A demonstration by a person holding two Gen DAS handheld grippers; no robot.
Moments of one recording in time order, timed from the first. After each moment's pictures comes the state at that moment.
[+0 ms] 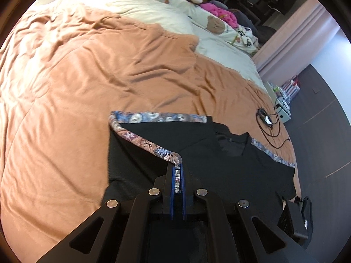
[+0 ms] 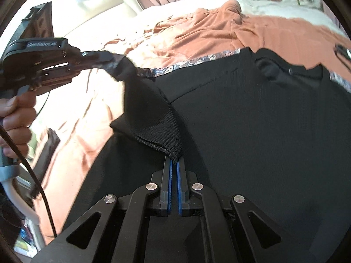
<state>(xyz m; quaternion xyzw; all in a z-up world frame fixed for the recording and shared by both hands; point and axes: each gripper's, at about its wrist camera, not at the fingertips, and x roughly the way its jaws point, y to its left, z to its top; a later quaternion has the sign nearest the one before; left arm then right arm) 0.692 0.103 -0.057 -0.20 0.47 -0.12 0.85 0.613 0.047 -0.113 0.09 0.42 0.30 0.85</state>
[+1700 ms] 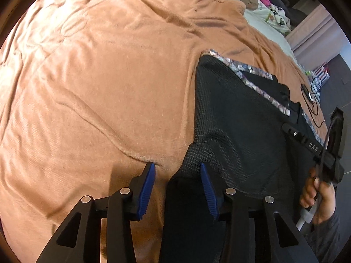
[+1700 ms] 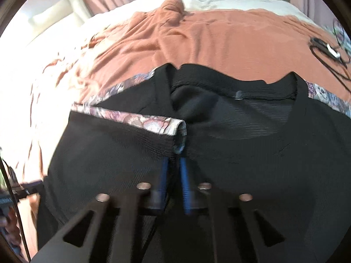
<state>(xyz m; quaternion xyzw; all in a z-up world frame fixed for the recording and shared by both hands) 0.658 0.162 -0.168 -0.17 0.56 -0.06 0.81 0.731 0.013 -0.142 0.11 0.44 0.15 0.88</state>
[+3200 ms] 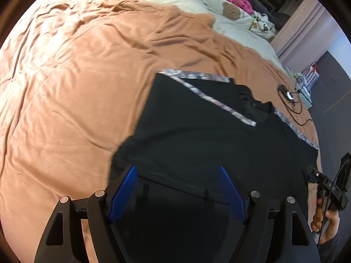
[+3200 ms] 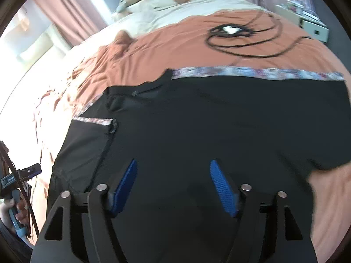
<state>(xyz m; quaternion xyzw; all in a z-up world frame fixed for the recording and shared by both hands) 0.624 0.083 -0.103 -0.16 0.51 -0.06 0.84 0.583 -0.181 -0.082 0.17 0.43 0.08 0.88</state>
